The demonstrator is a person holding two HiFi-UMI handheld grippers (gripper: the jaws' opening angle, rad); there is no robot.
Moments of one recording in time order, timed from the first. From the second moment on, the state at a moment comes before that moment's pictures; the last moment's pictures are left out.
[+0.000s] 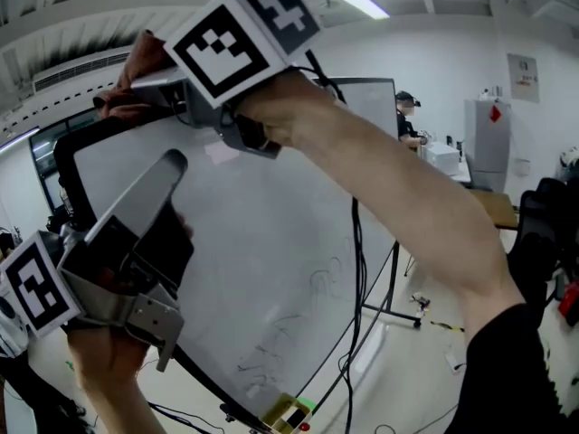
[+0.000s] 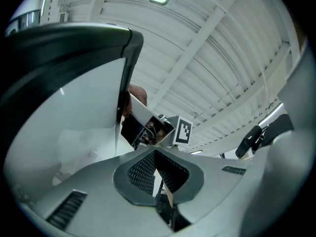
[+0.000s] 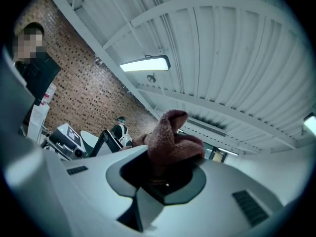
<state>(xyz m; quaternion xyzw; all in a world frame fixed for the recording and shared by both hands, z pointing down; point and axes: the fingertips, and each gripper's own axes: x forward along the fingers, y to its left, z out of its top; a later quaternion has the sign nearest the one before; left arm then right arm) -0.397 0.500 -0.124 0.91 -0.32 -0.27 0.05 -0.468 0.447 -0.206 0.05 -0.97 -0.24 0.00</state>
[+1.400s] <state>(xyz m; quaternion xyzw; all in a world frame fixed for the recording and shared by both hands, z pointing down) -0.310 0.390 -0.108 0.91 -0.31 -0.26 0.06 -0.403 0.318 -0.198 0.08 -0.97 -0.23 0.00</state>
